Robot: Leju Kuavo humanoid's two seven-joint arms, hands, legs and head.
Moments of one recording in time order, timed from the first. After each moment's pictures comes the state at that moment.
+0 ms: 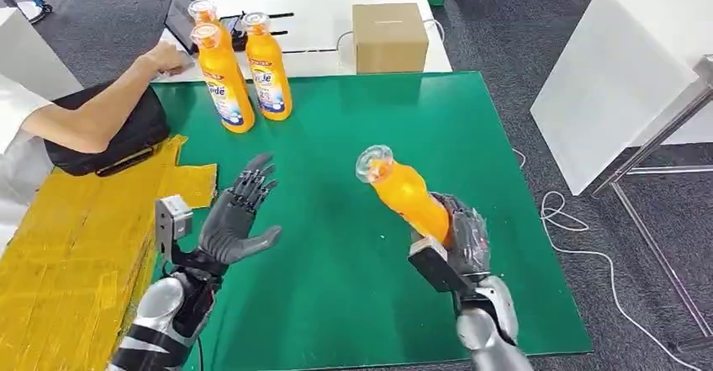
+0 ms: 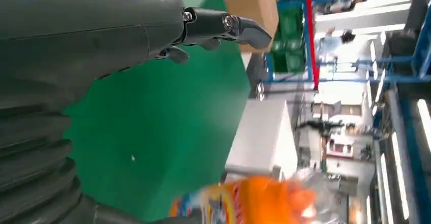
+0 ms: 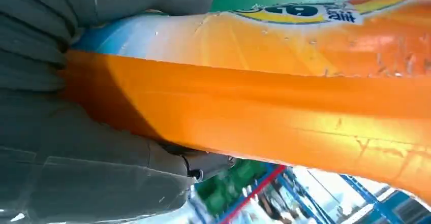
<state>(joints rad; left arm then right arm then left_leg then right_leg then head) -0.19 -0.04 -0.29 -1.42 0.17 -0.28 -0.25 -0.12 0.07 0.29 -1.27 0.56 -0.37 -0.23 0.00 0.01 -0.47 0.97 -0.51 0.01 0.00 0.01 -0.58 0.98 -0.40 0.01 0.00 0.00</state>
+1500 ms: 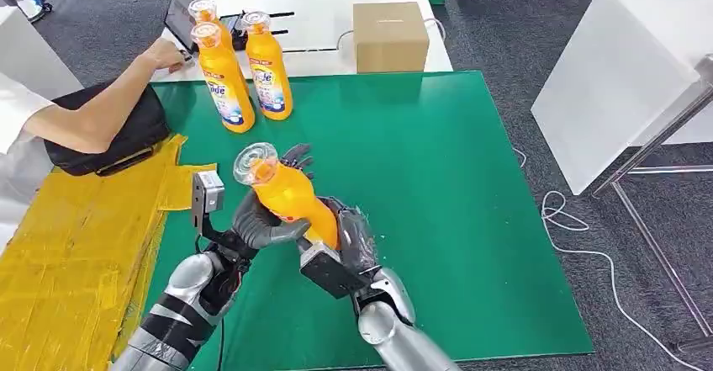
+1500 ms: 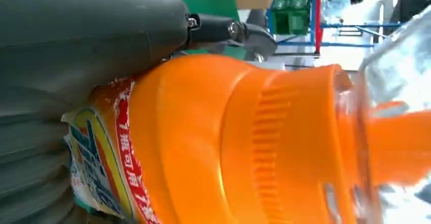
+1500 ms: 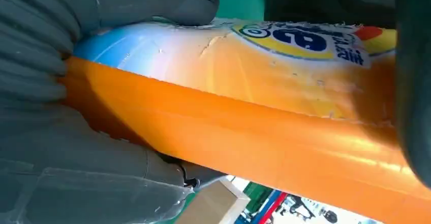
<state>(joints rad) -0.33 -0.05 -0.42 -1.24 0.30 -0.26 -0.24 -0.30 0.27 0.66 -0.95 0.37 -0.38 -0.31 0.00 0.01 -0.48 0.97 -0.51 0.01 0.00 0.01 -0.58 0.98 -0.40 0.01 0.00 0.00</state>
